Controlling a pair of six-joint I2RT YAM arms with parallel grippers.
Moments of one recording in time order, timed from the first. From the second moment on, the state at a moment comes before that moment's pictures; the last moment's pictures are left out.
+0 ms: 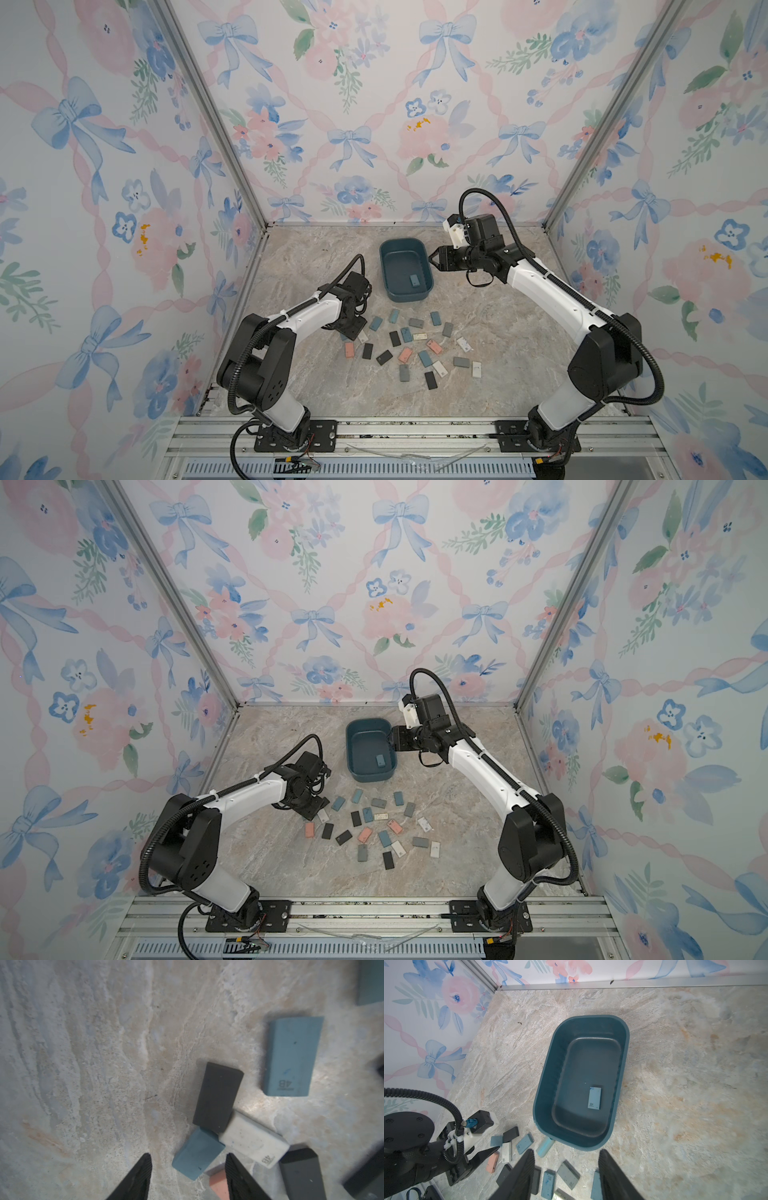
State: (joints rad) left arm -0.44 1.60 0.96 -0.74 -0.15 0.12; right arm 0.44 1.66 1.47 -0.56 -0.27 0.29
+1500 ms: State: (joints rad) left arm -0.44 1.70 0.99 -0.77 -0.14 0.12; right arm 0.43 1.66 1.43 -0.52 -0.31 0.32
